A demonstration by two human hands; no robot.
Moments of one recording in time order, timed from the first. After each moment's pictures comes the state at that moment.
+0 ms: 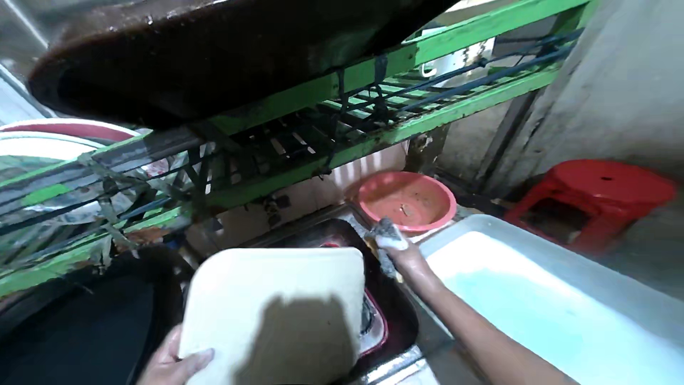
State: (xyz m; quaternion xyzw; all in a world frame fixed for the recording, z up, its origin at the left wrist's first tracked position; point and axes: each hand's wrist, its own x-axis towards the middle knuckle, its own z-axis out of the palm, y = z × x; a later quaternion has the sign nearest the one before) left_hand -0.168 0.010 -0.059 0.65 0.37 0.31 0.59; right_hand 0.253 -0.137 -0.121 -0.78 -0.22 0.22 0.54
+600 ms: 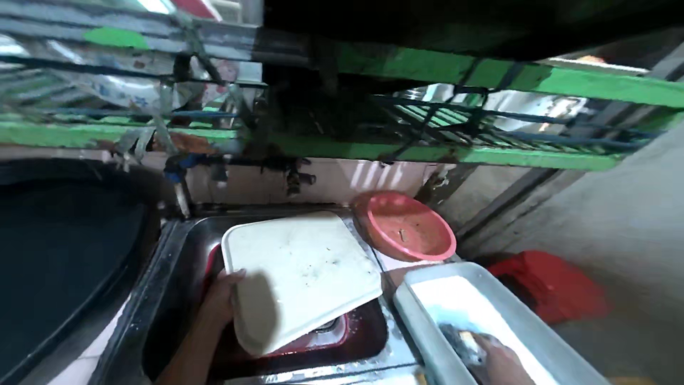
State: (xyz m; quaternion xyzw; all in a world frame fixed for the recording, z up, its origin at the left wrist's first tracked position) left_hand -0.065 0.031 -0.201 0.33 0.51 0.38 0.70; right_hand 0.325 -0.318 -0.164 -0.93 -0.32 0.18 0.06
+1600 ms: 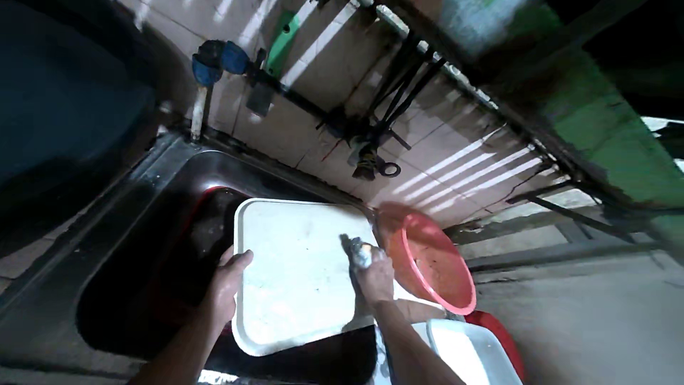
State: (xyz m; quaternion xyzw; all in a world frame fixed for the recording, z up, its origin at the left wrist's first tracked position) left_hand -0.037 0.009 -0.270 0.19 0.53 0.39 0.73; right_hand 0.257 -0.034 -0.202 -0.89 -0.45 0.04 0.01
